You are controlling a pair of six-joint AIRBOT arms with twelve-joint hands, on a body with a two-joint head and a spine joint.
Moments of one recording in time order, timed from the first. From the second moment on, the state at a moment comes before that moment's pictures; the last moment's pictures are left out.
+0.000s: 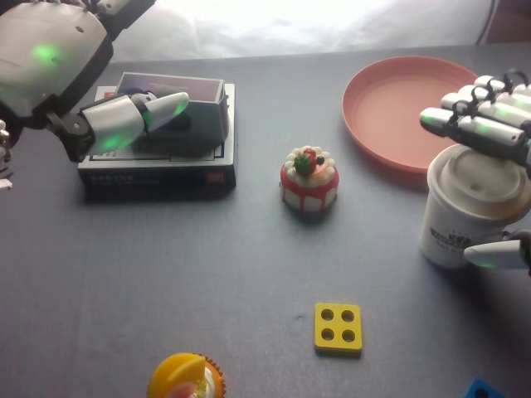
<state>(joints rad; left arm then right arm) 0.78 -0.80 1.07 -0.26 -1.03 1.02 -0.98 -0.79 0.94 0.11 0.76 -0.99</state>
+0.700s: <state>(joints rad) 0.82 -0.79 1.06 -0.26 -1.08 1.02 -0.94 -0.87 1.01 0.15 0.70 -0.97</state>
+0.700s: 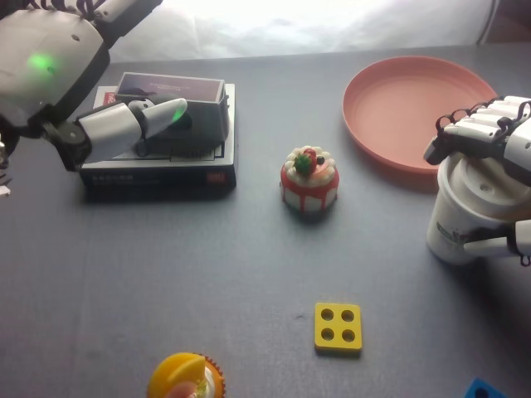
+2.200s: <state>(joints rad) 0.88 -0.80 1.06 -0.29 -1.11 0.99 -0.65 -0.95 1.21 0.22 0.61 -0.96</state>
